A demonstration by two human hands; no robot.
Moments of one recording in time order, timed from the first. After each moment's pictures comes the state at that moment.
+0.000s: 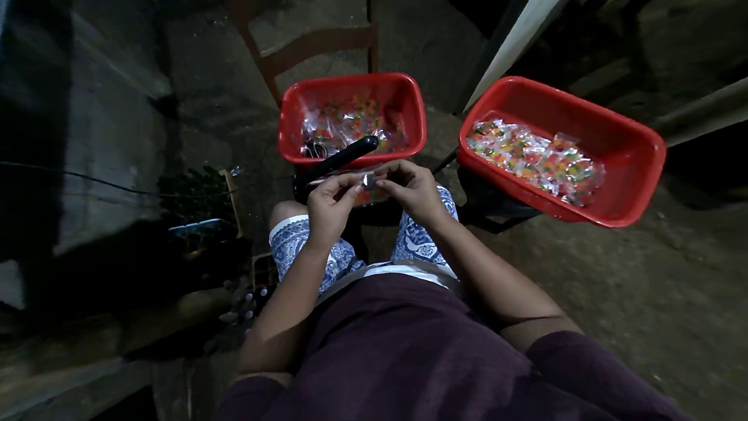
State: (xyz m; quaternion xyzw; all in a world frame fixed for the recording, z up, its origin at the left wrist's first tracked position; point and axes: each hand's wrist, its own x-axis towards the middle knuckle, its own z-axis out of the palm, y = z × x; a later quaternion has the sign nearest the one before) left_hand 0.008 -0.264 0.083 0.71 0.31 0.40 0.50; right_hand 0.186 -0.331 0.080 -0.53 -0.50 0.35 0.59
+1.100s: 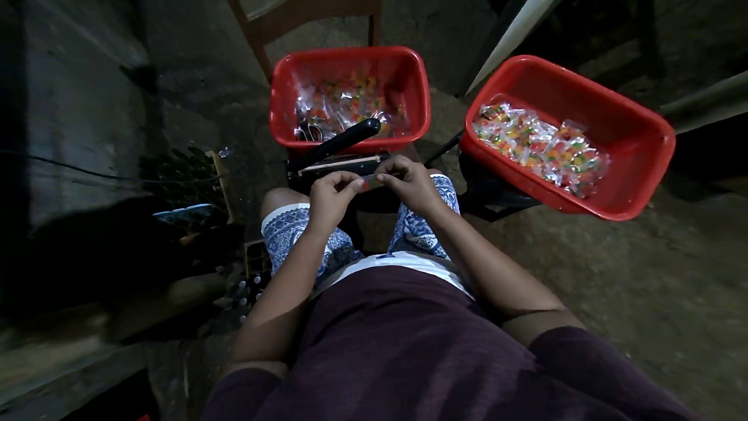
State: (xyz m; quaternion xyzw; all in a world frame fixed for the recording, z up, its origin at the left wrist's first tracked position) left_hand 0.015 -0.244 0.048 0.69 0.41 0.29 0.52; right_hand 0.199 -0.321 0.046 -0.62 -0.51 0.36 0.47
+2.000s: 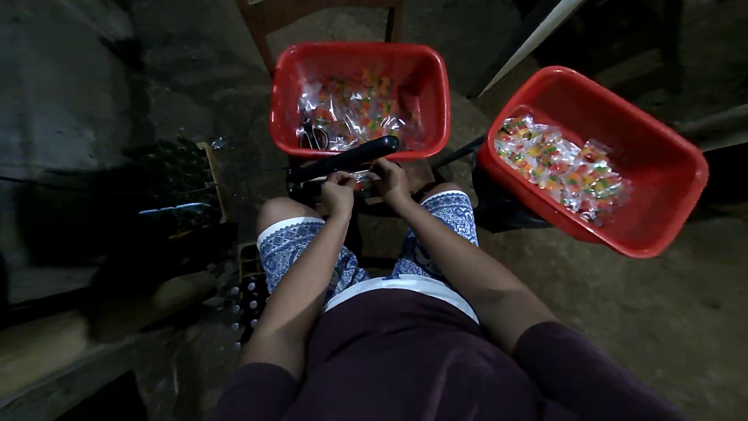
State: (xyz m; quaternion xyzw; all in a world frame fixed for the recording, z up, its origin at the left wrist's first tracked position) left_hand 0.071 -0.176 -0.068 0.54 0.61 0.29 0.50; right_hand 0.206 -0.221 -0.064 -0.74 -0.50 0.29 0.34
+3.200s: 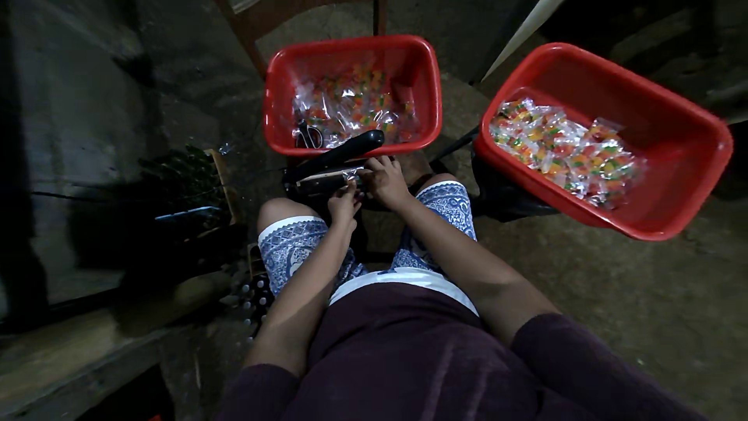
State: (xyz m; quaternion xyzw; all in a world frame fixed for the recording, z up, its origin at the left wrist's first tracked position) left_hand 0.079 -0.217 -0.068 0.28 0.62 0.30 0.67; right_hand 0.210 -0.237 -0.068 -0.69 -0.68 0.16 0.18
